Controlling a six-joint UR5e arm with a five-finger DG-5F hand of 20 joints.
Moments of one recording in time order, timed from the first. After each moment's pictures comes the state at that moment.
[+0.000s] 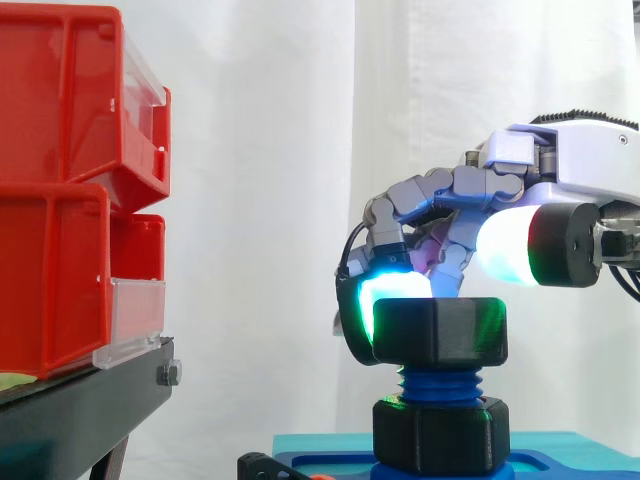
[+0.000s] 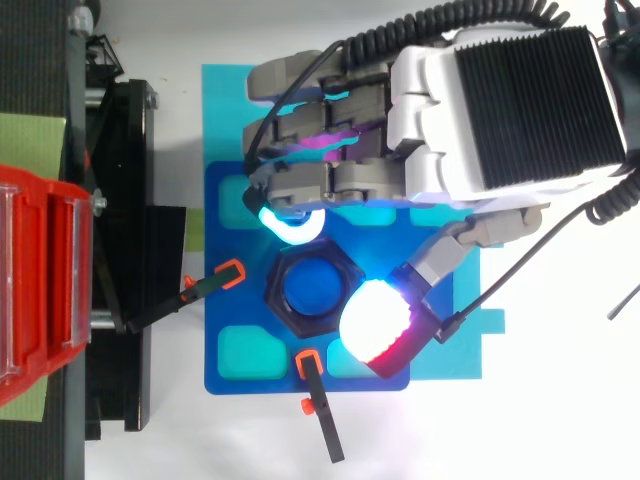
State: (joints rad) arm 0.03 -2.21 -1.31 -2.61 -1.84 -1.36
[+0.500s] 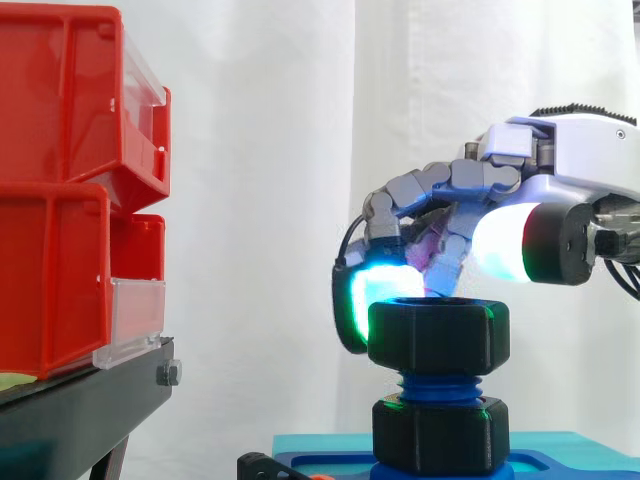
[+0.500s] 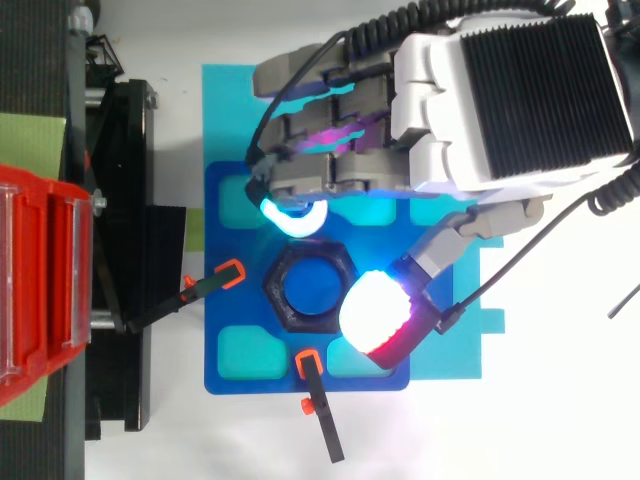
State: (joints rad) arm 0.02 -2.21 -1.31 -2.58 -1.85 -1.36
